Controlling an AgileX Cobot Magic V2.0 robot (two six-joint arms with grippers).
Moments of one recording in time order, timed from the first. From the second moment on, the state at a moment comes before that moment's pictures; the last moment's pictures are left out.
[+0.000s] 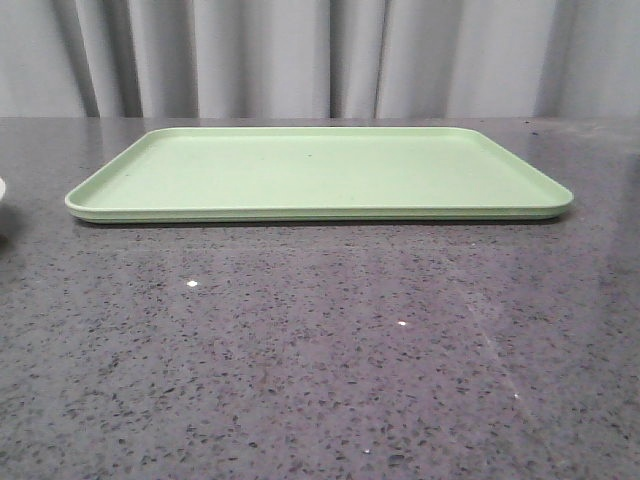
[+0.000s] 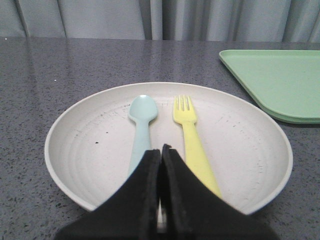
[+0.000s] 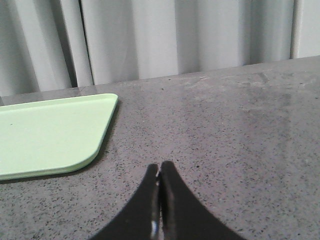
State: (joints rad) left arm -0.01 0.00 0.00 -0.04 0.22 -0.05; right arm 0.01 -0.01 0.03 -0.04 0.05 0.23
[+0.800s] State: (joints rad) left arm -0.01 0.00 0.00 -0.04 0.09 -0.05; right arm 0.01 -0.01 0.03 -0.04 0.04 0.23
